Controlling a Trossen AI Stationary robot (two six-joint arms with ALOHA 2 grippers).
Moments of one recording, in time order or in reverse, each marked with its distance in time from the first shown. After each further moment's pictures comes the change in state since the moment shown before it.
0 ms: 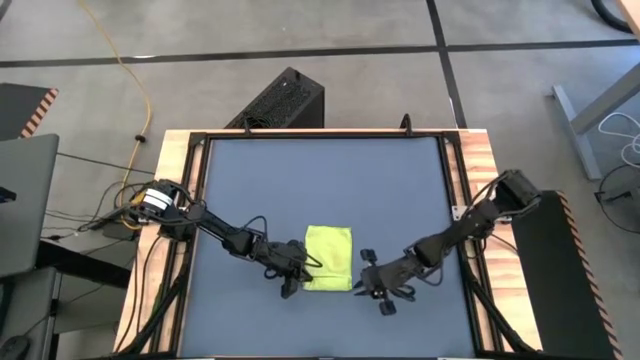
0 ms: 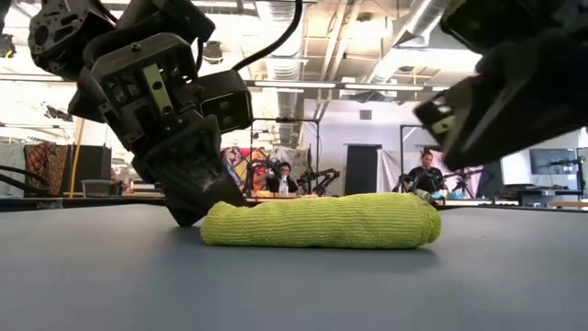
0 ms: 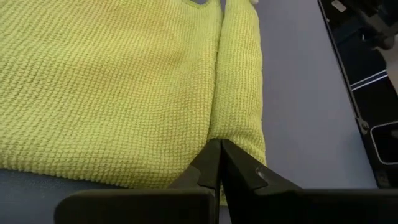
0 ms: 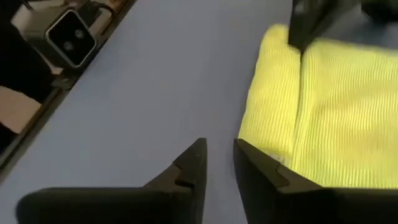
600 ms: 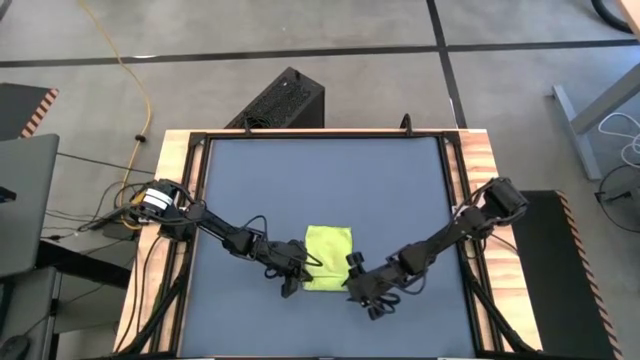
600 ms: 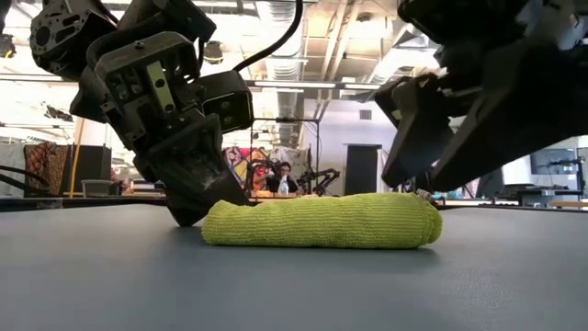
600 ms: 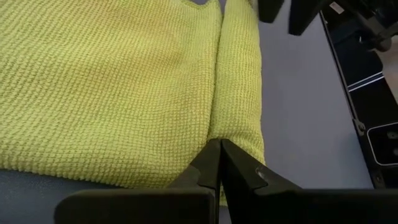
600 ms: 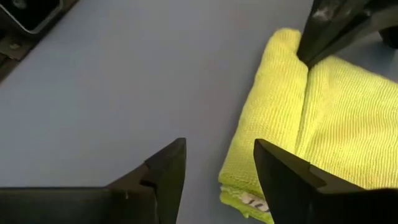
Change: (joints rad) left arm 0.003 0.000 0.000 0.004 0.012 -0.007; right arm -0.017 0.128 0.207 -0.226 0.027 -0.162
